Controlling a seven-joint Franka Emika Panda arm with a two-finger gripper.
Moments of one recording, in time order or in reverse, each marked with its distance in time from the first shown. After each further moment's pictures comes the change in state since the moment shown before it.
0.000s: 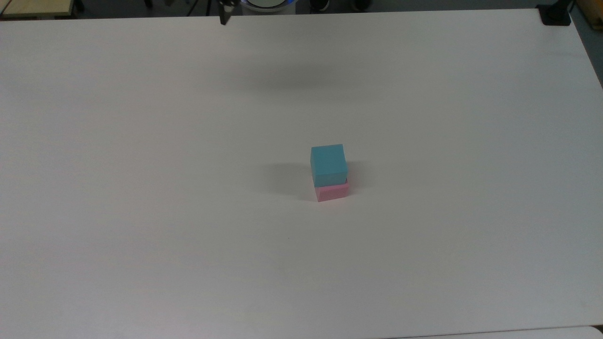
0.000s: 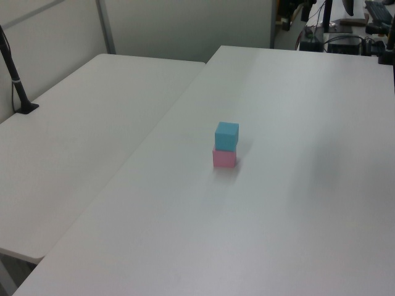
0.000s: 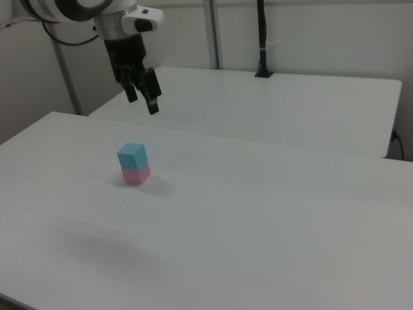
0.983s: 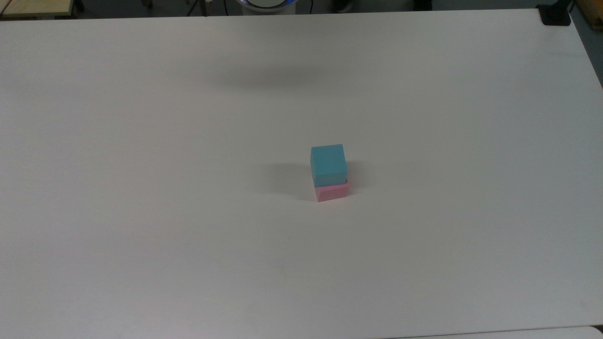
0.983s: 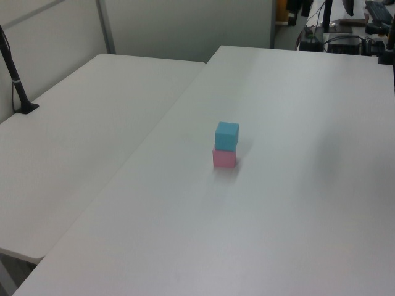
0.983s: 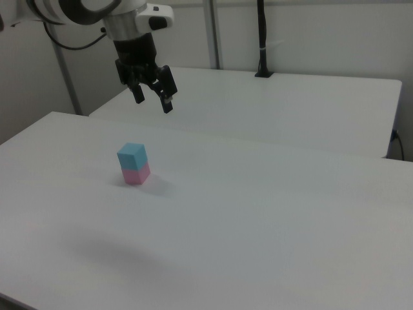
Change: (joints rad) arm -0.024 -0.024 -0.037 -0.030 0.019 0.052 -0.233
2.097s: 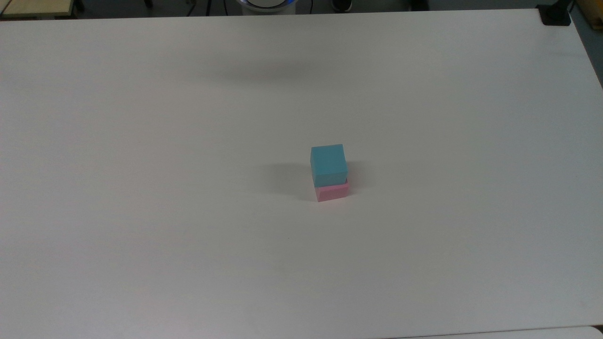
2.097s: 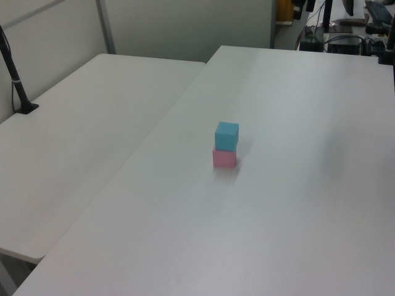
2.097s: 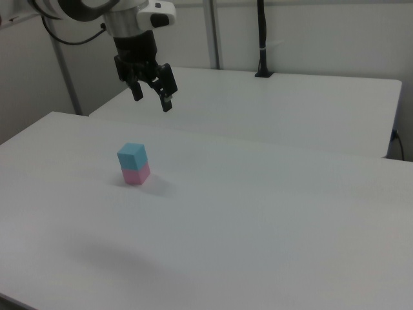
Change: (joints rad) arm 0.018 -0.016 -0.048 0.006 0.037 -0.022 -0.034
